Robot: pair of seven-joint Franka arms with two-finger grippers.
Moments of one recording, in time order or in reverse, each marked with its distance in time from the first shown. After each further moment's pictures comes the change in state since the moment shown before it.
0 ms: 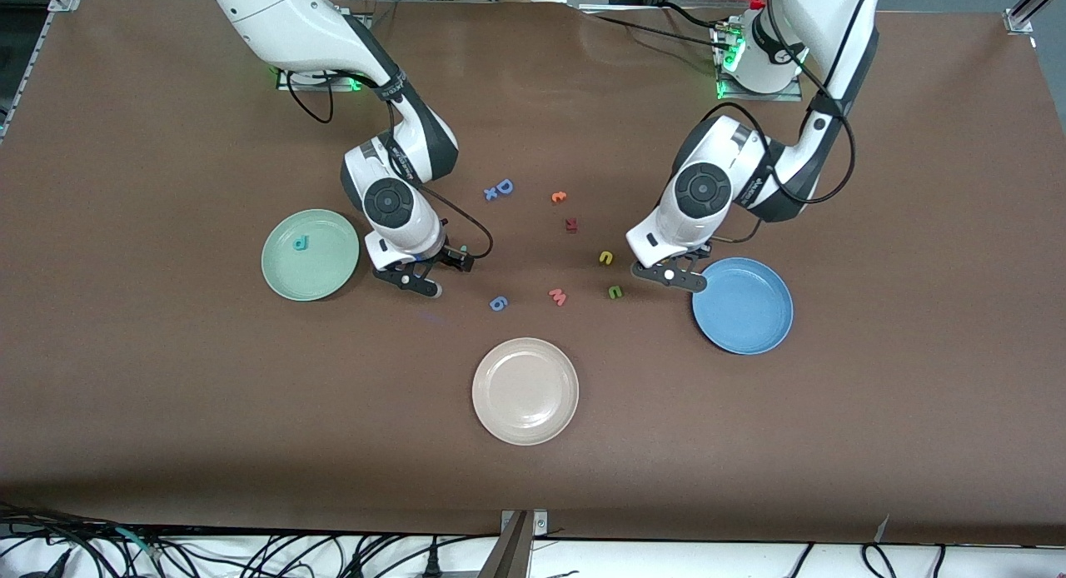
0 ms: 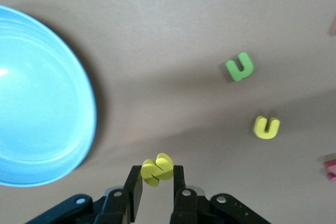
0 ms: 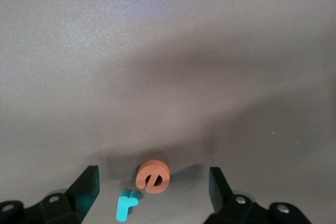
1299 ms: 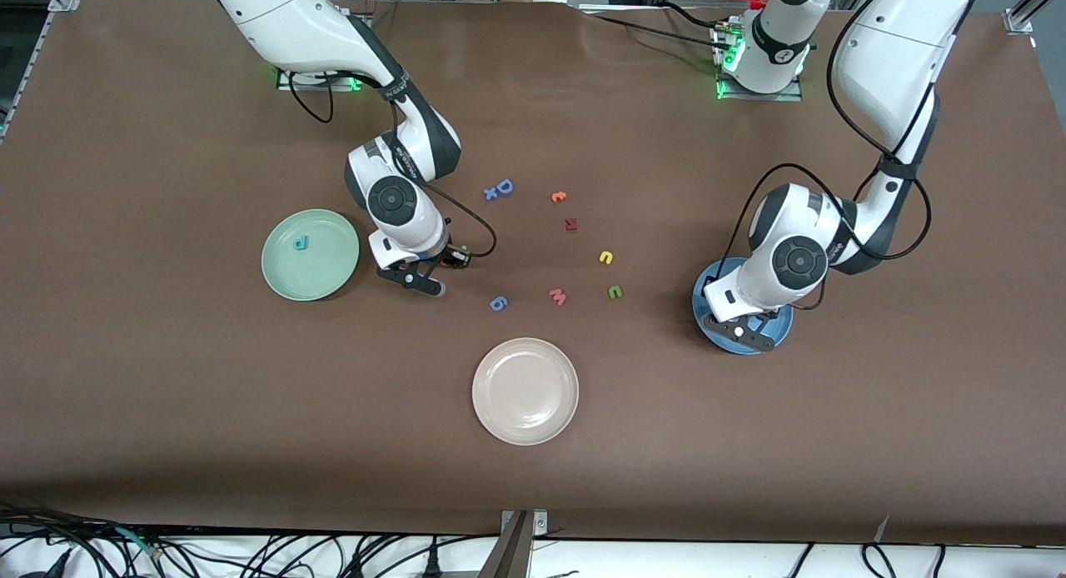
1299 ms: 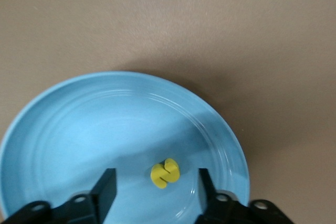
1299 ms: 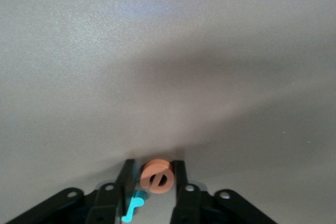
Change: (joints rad) left arm 0.230 0.160 0.002 0.093 0.056 0.126 0.324; right arm 0.009 0.004 0.000 -0.005 0.000 0.024 0.001
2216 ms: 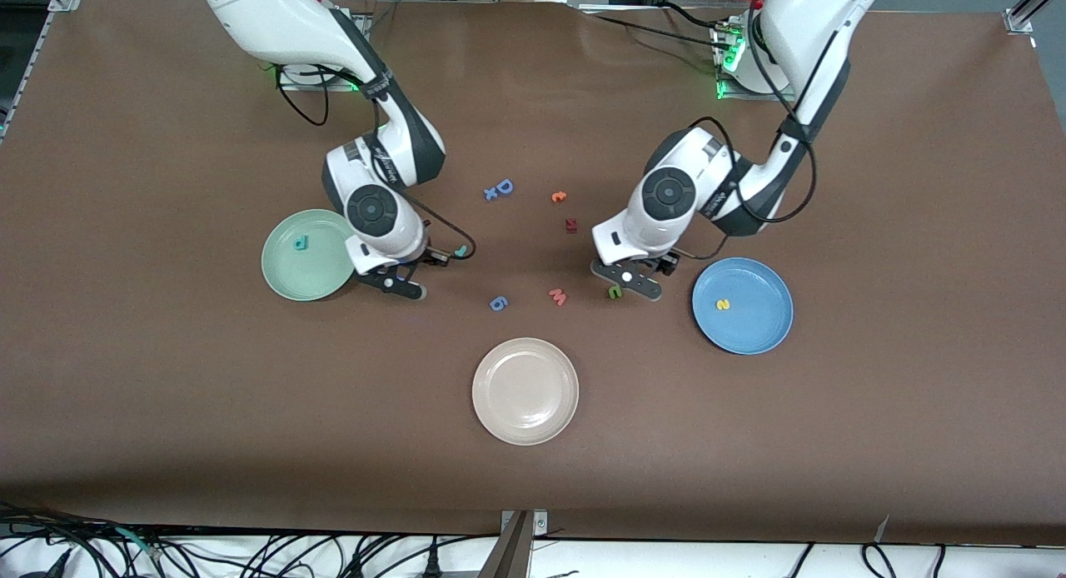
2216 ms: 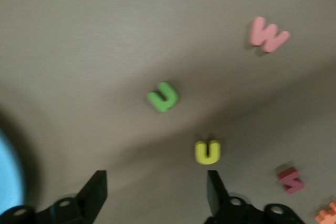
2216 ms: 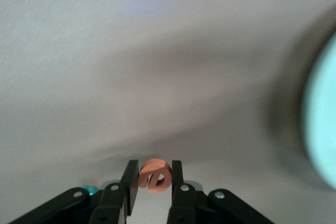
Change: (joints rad) left arm -0.186 -0.018 -0.161 -0.004 0.000 -0.020 -0.281; right arm -0.010 -0.072 -0.078 0.027 0.000 -0.217 -0.123
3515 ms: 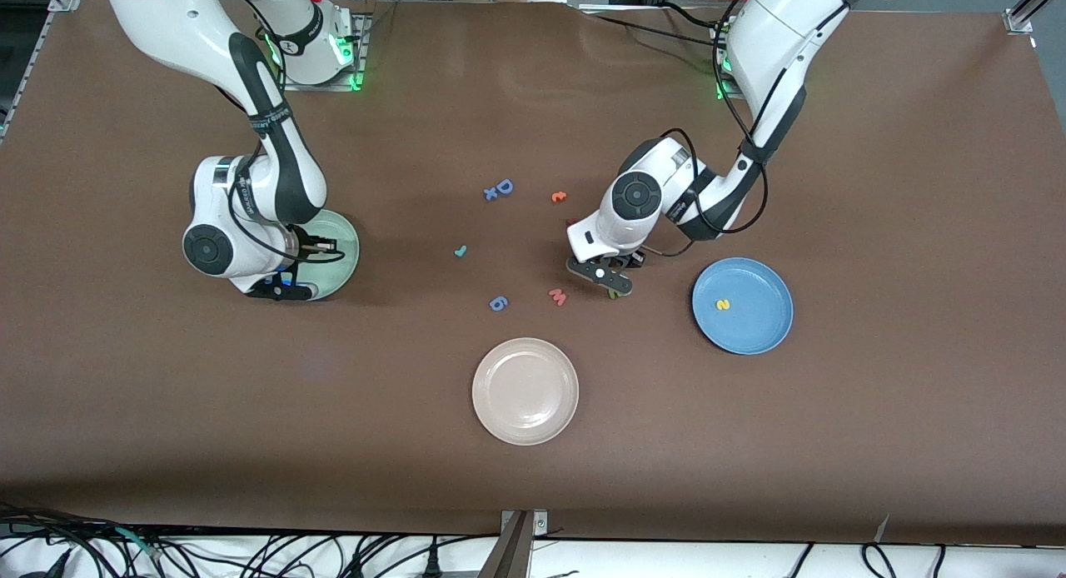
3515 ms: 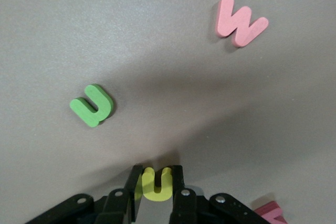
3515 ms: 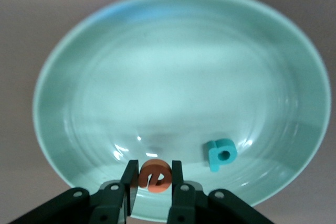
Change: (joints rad) left arm -0.054 0.095 0.009 -0.004 0.000 0.116 -0.077; right arm -0.088 -0.054 -0.258 -0.160 0.166 -0.144 -0.676
